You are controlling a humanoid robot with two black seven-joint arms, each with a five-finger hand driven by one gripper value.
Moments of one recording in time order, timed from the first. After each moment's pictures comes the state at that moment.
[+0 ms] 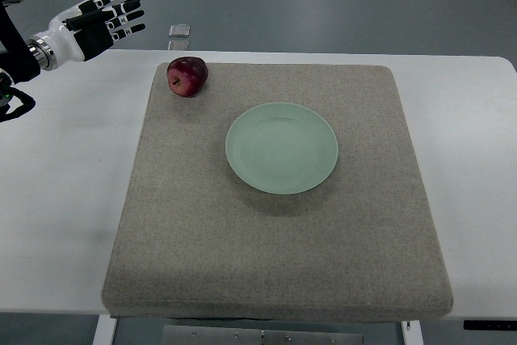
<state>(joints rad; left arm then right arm) -1.01 0.49 -0.49 -0.48 -0.14 -0.53 0.05 0.00 0.00 -0.12 0.12 -0.01 0.15 -0.02</state>
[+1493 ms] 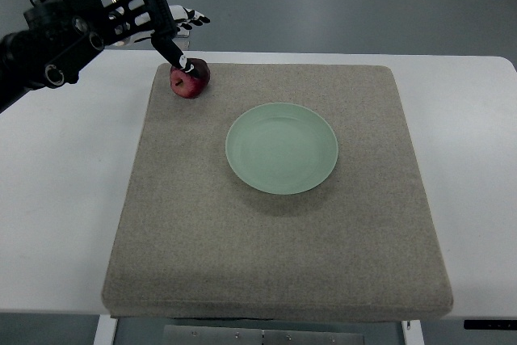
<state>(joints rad) -1.29 0.28 -0.06 -0.46 1.05 -0.25 -0.12 0.00 0.00 -0.12 0.12 -0.01 0.15 -0.02</state>
